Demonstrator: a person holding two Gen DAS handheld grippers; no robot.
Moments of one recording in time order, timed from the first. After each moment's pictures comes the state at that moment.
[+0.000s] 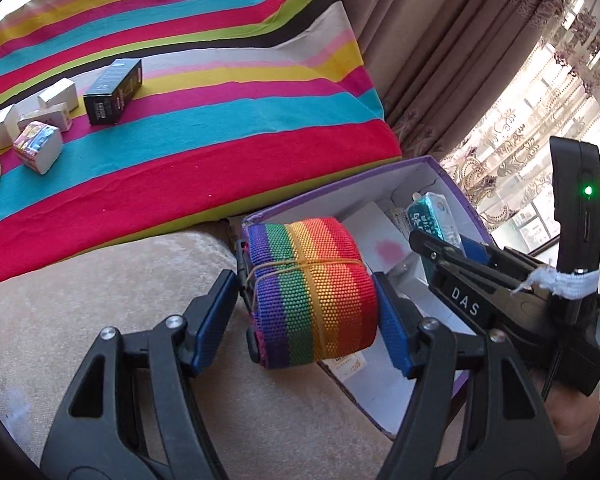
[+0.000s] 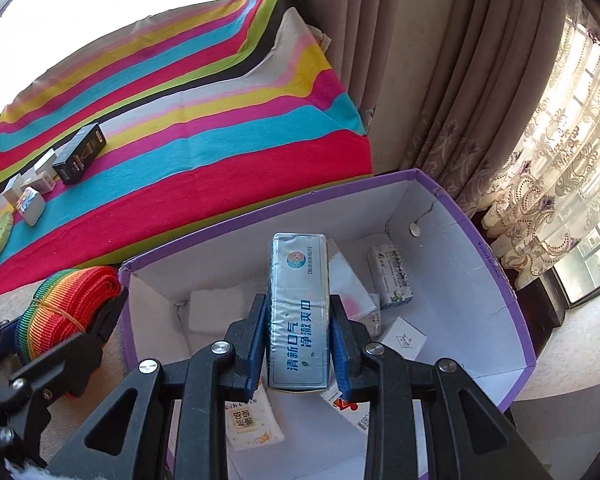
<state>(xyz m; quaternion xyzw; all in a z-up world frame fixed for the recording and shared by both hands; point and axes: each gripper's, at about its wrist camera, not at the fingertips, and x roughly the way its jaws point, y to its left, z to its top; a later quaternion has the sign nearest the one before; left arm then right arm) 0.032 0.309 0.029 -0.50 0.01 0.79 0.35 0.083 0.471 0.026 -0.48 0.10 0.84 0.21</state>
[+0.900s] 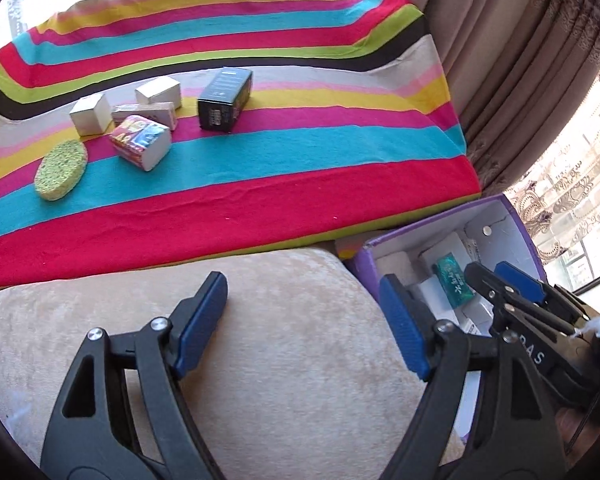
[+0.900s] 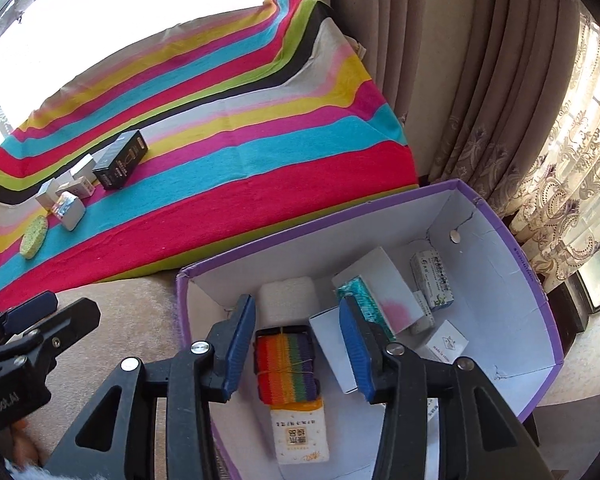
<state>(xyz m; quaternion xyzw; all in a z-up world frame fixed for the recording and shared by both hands) 0.003 0.241 0.038 -0.49 0.00 0.84 0.22 0.070 0.426 0.038 -0.47 0.11 0.87 0.14</state>
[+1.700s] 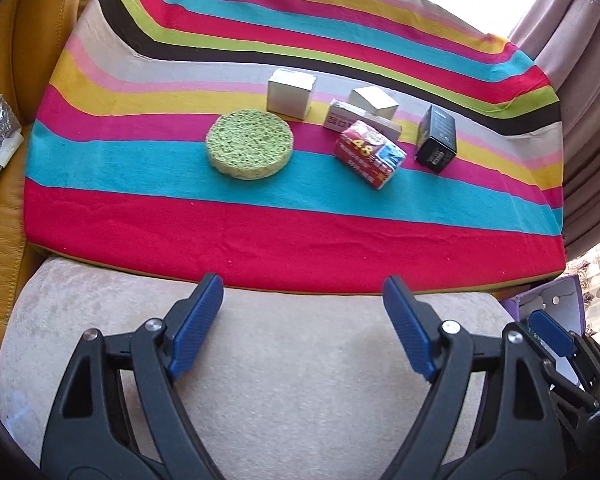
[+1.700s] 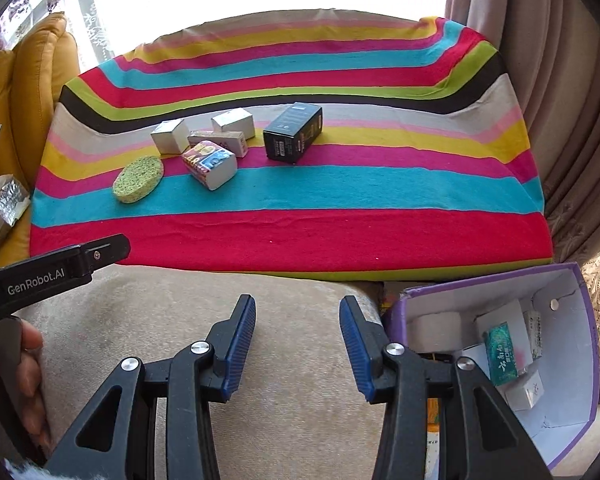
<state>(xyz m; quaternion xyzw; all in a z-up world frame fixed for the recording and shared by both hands) -0.048 0.083 0.027 -0.51 -0.07 0.86 0.07 0.020 0.283 0.043 -0.48 0.02 0.88 -0.01</state>
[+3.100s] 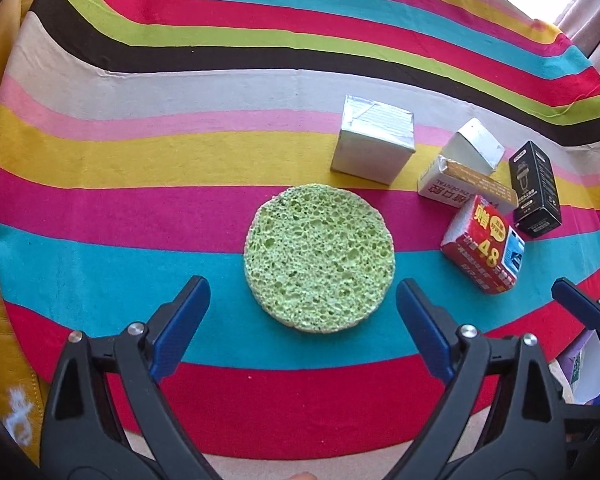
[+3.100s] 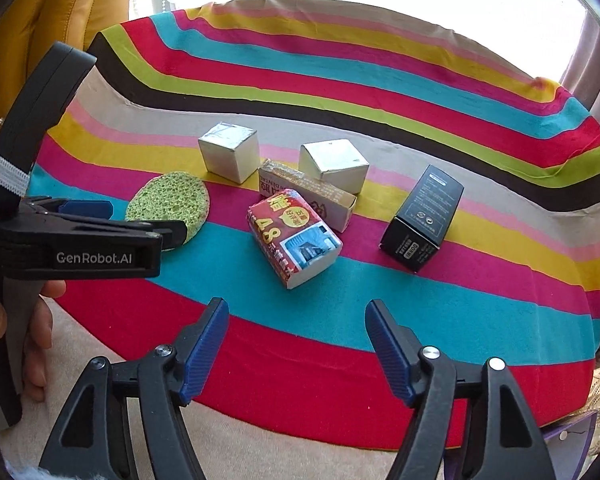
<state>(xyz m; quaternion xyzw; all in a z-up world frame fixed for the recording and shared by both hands) -0.179 0.050 -0.015 -0.55 -0.02 0.83 0.06 -0.113 0.211 0.014 -0.49 -0.06 0.87 -0.09</state>
